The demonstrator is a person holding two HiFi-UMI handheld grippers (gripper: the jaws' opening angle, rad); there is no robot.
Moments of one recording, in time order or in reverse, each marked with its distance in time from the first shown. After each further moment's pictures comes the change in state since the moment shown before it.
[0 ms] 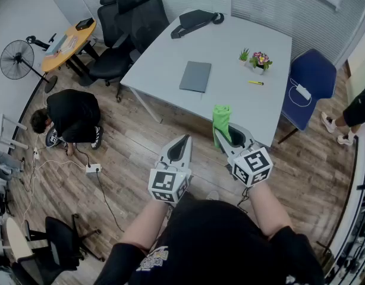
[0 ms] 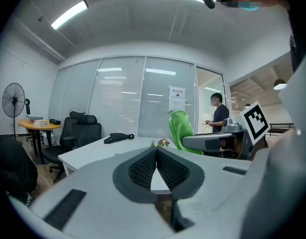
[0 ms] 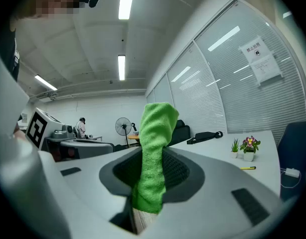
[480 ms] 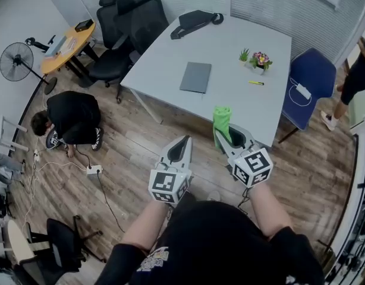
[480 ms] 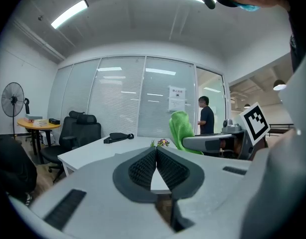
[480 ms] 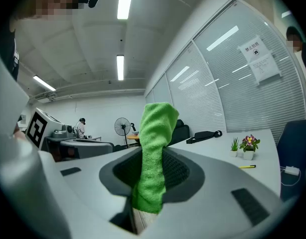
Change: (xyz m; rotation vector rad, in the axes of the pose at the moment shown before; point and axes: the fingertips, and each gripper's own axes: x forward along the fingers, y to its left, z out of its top) left arm -0.002 0.003 0.000 -0.006 0.008 -0.009; right arm 0.001 0.002 -0.001 0.013 0.004 -0.013
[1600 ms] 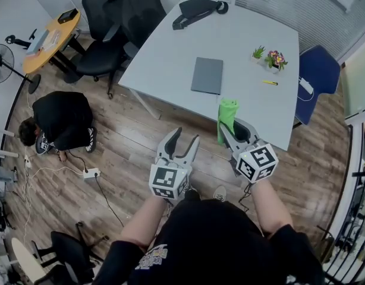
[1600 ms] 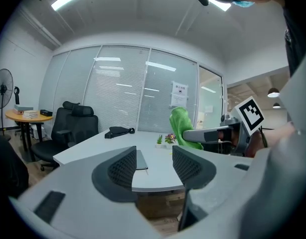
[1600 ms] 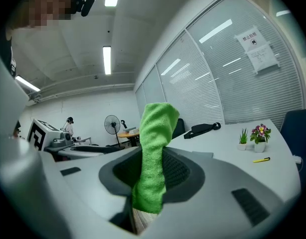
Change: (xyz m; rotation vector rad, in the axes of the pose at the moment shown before) left arm 0.040 0.135 -0.019 -0.034 0.061 -0.111; right arm 0.131 0.000 -0.008 0.076 0.056 -0.108
